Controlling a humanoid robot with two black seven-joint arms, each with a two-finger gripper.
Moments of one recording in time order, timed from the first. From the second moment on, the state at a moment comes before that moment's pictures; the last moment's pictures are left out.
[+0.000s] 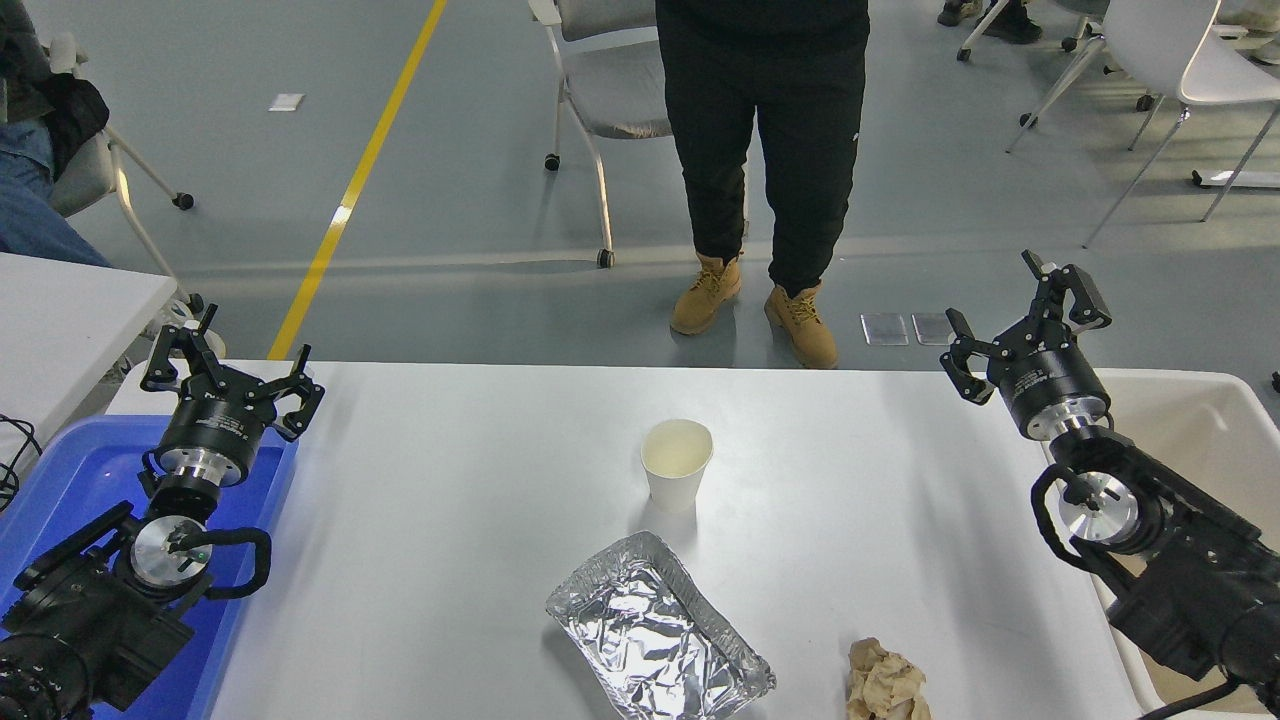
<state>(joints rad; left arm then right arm) -0.55 0.37 -0.86 -0.44 -0.20 -0.59 -0.43 0.64 -0.32 0.77 0.63 -0.05 0.24 0.50</state>
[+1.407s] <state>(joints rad) -0.55 0.37 -0.86 -0.44 -0.20 -0.59 -0.43 0.71 -0.40 0.69 0.58 -0.06 0.25 0.50</state>
